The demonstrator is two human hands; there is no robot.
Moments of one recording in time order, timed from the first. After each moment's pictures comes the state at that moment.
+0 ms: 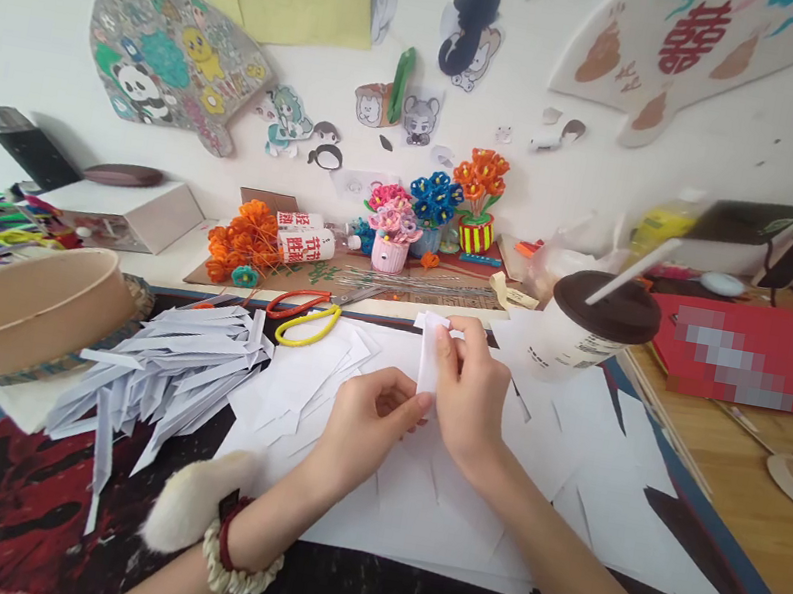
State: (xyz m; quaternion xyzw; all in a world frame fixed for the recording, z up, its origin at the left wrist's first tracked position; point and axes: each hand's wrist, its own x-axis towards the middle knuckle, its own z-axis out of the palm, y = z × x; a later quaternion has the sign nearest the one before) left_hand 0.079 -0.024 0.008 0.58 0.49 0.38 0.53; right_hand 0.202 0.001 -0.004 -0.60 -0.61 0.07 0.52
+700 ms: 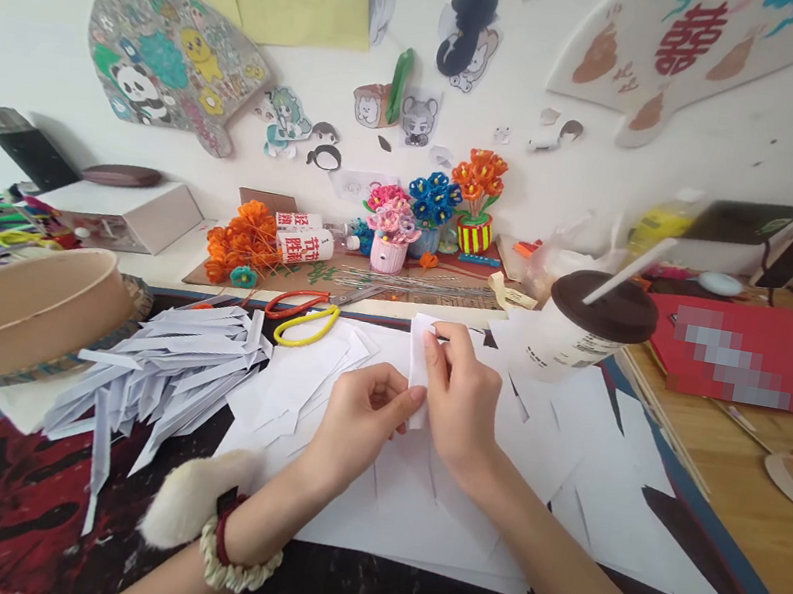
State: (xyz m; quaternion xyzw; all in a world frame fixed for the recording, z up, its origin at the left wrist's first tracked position) left_hand 0.077 -0.023 0.011 0.56 0.50 0.40 0.53; right_hand 0.198 -0.004 -0.007 -0.57 -0.63 0.08 0.52
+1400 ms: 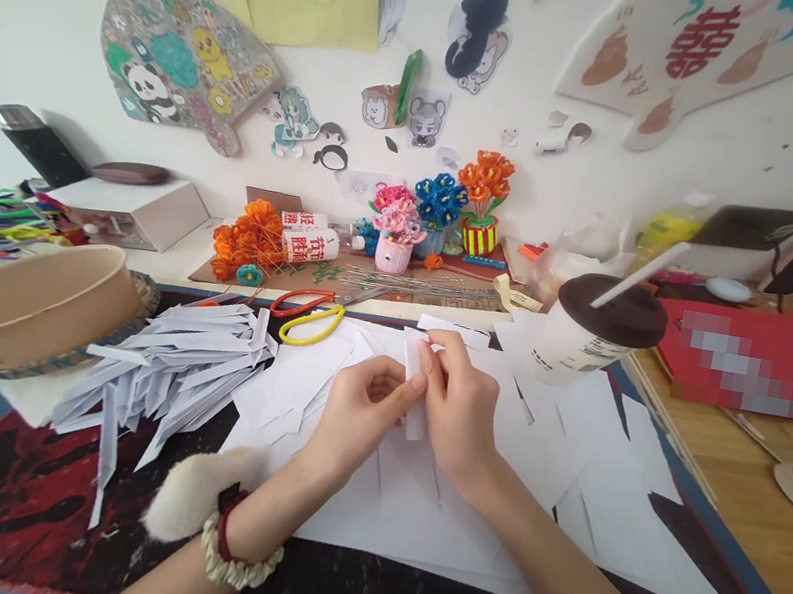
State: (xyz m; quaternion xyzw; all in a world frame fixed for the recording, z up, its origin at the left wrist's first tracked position) left_hand 0.076 -0.022 0.018 0.54 0.49 0.42 0.54; right_hand 0.194 -0.009 -0.006 -0.55 -0.65 0.10 0.51
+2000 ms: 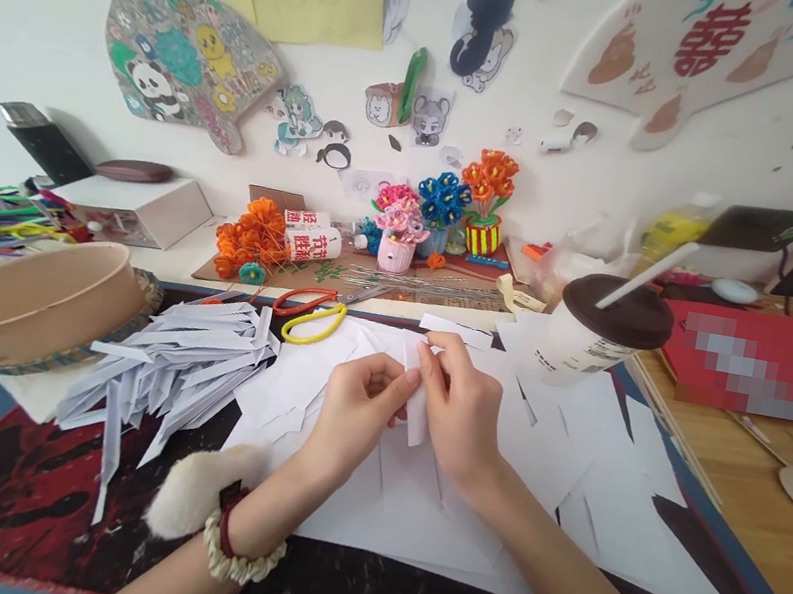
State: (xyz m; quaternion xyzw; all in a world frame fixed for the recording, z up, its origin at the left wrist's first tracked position) left_hand 0.074 -0.021 0.017 0.54 0.49 0.44 0.53; right_hand 0.192 -0.012 -0.005 -0.54 -0.66 0.09 0.51
